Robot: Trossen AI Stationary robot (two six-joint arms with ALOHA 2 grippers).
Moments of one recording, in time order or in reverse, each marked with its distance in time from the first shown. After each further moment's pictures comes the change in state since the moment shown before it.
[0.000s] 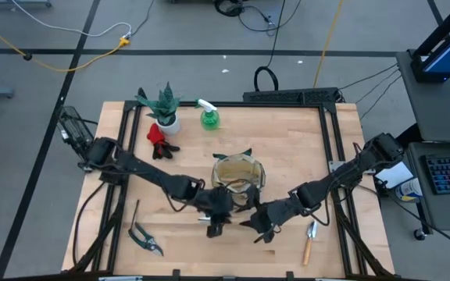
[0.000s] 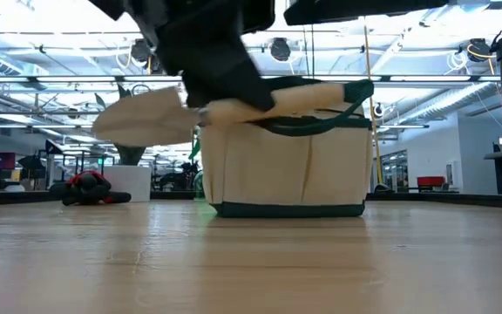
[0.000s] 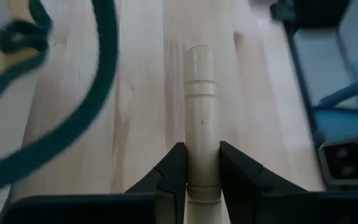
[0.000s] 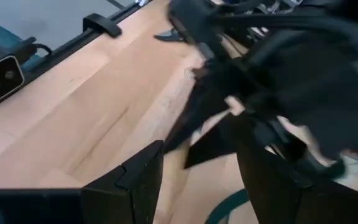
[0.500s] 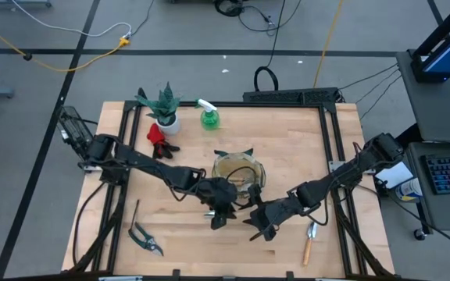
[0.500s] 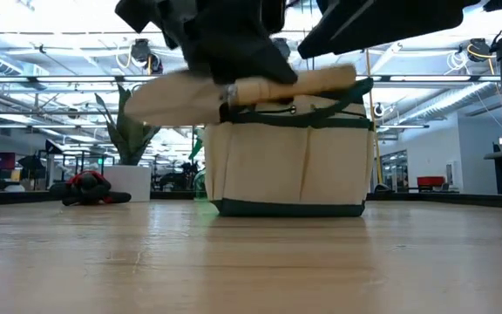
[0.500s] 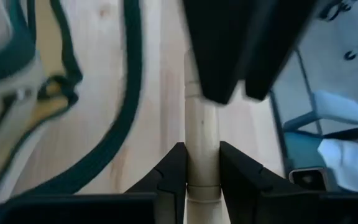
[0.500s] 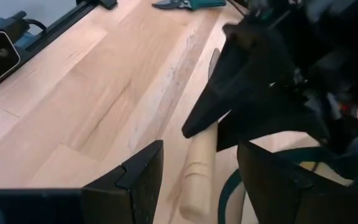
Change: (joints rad) left arm 0.079 -0.018 0.001 0.060 0.124 -0.050; right arm -0.003 0.001 0.000 -0.107 0.002 0.107
